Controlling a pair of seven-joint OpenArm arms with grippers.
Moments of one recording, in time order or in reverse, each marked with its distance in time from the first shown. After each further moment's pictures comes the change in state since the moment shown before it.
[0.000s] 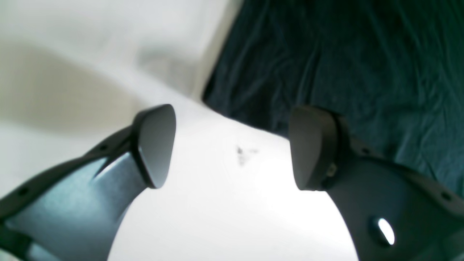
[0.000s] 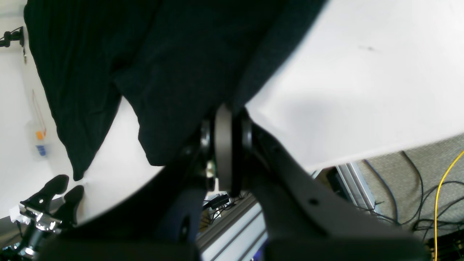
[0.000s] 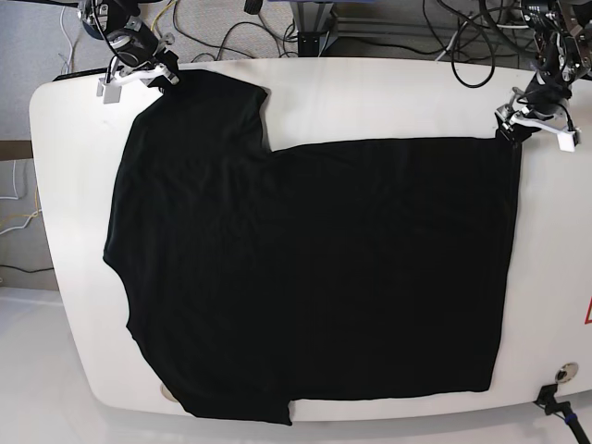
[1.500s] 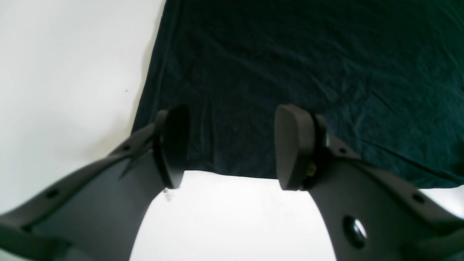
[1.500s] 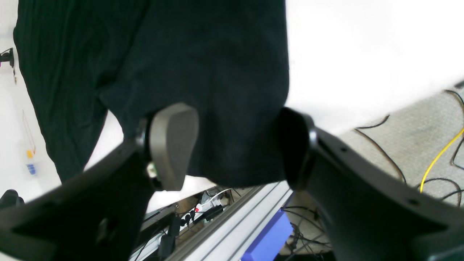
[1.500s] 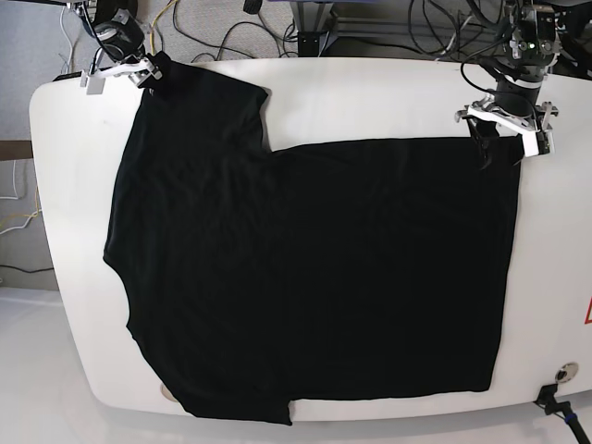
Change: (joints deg) left arm 11.3 -0.3 16.1 22.7 18.1 7.2 -21.9; right arm -2.1 -0.3 4.8 0.1 0.1 0.4 0.2
